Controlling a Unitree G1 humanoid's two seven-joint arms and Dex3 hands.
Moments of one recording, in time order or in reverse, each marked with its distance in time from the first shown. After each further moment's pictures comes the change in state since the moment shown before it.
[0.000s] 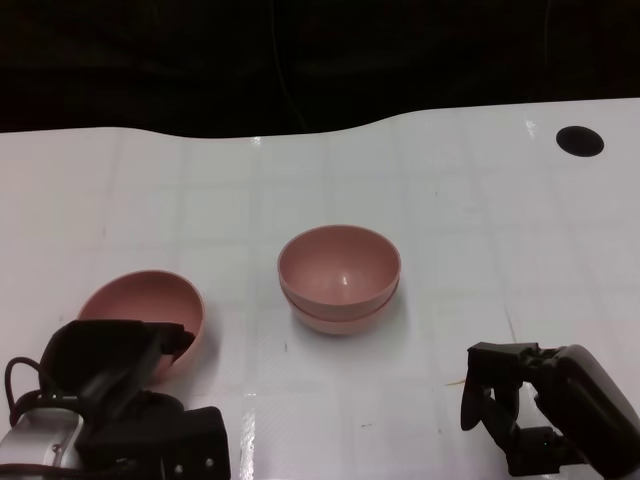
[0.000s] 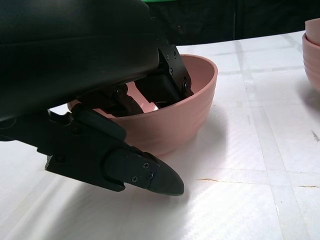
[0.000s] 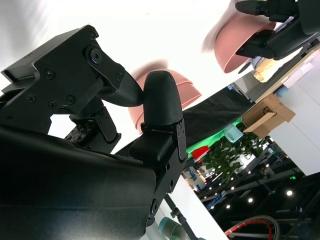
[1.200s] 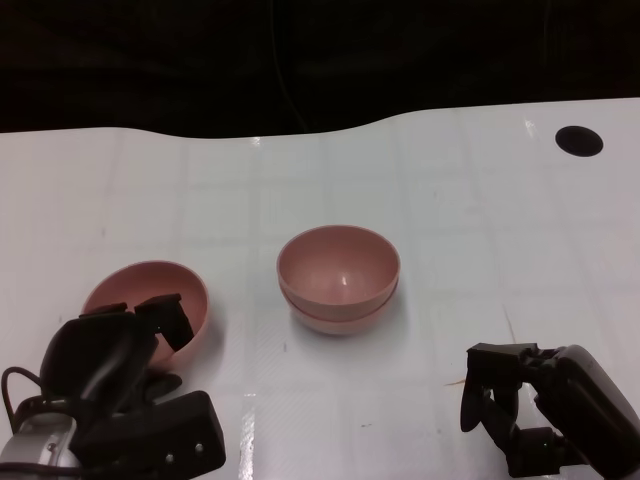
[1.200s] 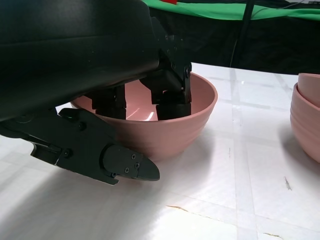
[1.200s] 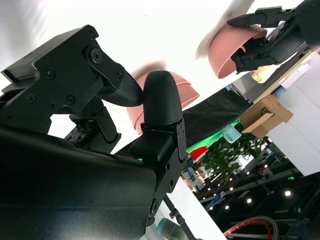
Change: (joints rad) left arm -0.034 -0.029 0.013 0.146 -0.172 -0.145 0.169; right arm 0.000 0.000 0.000 0.000 0.009 -0.007 0.011
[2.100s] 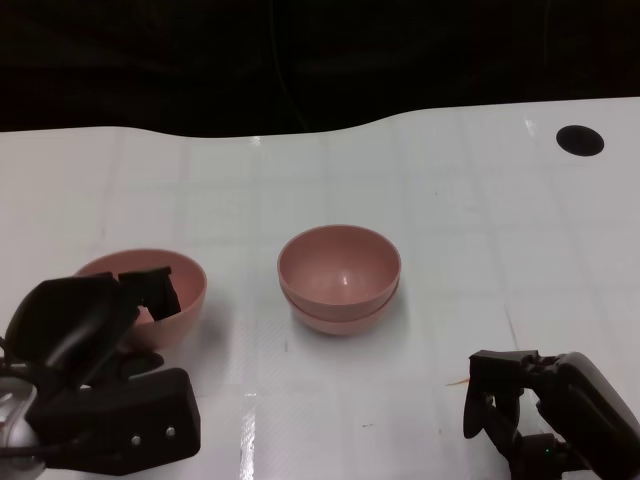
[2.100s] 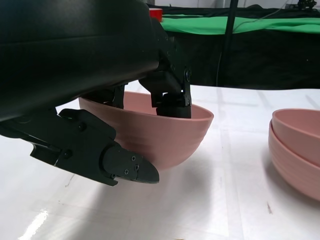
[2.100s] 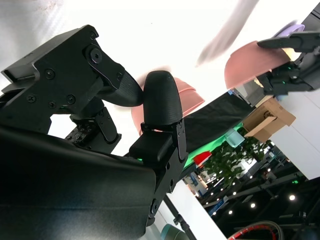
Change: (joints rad) left arm 0.092 0.122 0.105 -0.427 -0.023 0.120 -0.297; right arm -0.013 -0.001 0.001 0.069 -0.003 -0.039 -0.004
